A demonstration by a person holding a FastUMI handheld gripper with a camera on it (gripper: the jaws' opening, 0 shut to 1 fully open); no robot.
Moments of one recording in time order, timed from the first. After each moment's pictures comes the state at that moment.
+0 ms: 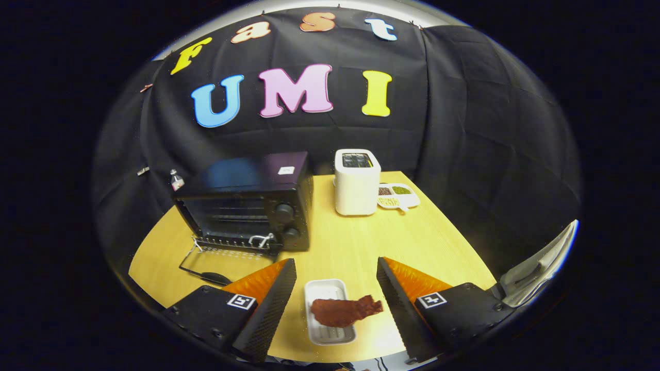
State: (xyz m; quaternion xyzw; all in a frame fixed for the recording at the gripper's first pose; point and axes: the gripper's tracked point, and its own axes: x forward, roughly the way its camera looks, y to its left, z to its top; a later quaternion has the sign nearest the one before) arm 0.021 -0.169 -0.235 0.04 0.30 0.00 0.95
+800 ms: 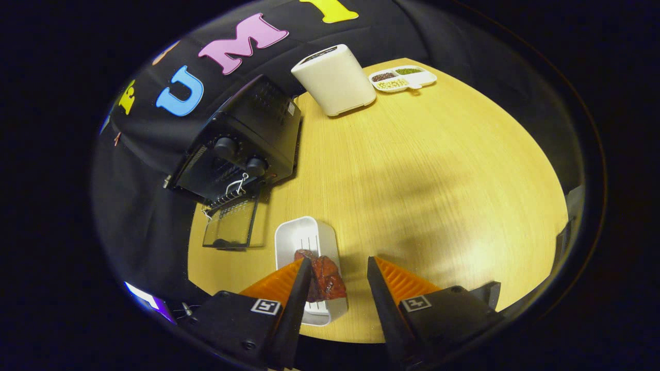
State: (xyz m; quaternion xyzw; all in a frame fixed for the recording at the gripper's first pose) arm -0.002 -0.181 -0.354 0.25 0.51 0.11 0.81
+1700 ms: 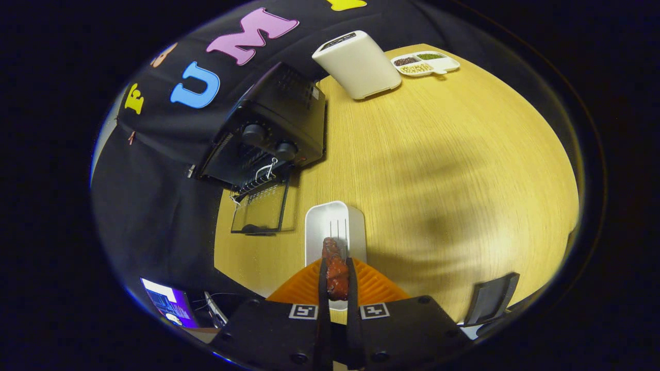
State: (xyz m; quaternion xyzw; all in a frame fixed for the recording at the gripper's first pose) arm -0.021 -0.171 -0.329 0.27 0.54 0.16 0.78
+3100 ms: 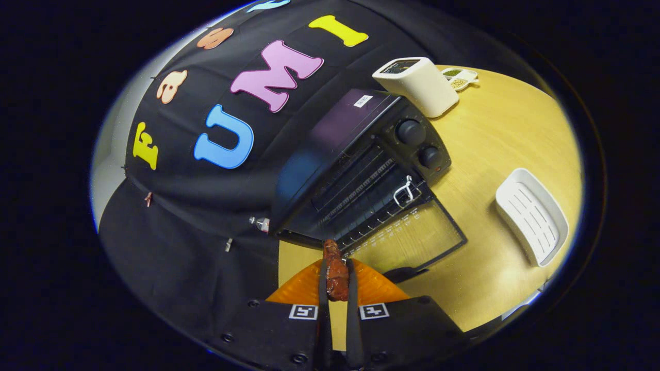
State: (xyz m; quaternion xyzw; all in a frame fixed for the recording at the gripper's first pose) arm 0.047 0.082 -0.236 0.43 0.35 0.08 0.83
